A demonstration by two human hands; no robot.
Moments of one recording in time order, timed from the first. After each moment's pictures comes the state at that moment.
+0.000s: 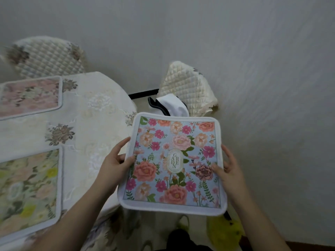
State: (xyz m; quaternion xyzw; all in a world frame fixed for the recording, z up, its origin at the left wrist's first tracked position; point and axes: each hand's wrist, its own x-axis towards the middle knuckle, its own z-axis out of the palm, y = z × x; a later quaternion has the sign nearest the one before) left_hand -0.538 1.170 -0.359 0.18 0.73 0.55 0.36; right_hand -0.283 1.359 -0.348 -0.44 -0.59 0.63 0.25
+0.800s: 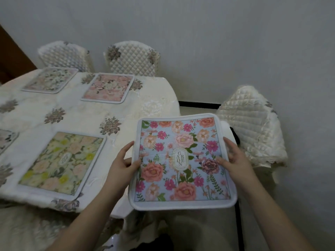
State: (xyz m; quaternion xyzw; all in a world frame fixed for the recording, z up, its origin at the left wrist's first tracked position) left_hand -0.557 1.233 -0.351 -0.06 0.76 0.63 0.18; right_hand -0.467 1.549 -0.368 -0.23 -0.73 0.64 0.03
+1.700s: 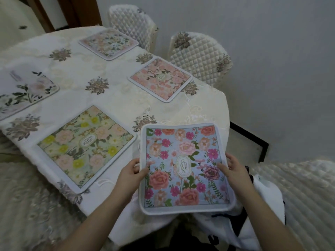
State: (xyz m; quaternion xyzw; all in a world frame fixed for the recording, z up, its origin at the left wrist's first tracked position) left_hand -0.662 1.183 -0.437 -0.29 0.67 0.67 0.13; right_hand -0.713 1.499 -0.408 -0.15 -0.81 0.56 -0.14
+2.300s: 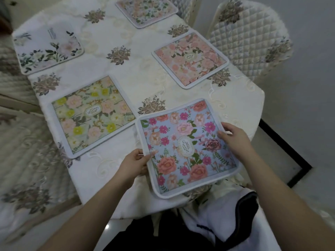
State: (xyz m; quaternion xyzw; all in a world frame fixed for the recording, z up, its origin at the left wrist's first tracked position) left_hand -0.702 1.254 -0.470 -0.44 0.56 0.69 0.09; right_hand -0.914 1.518 -0.454 0.08 -0.86 0.45 -0.24
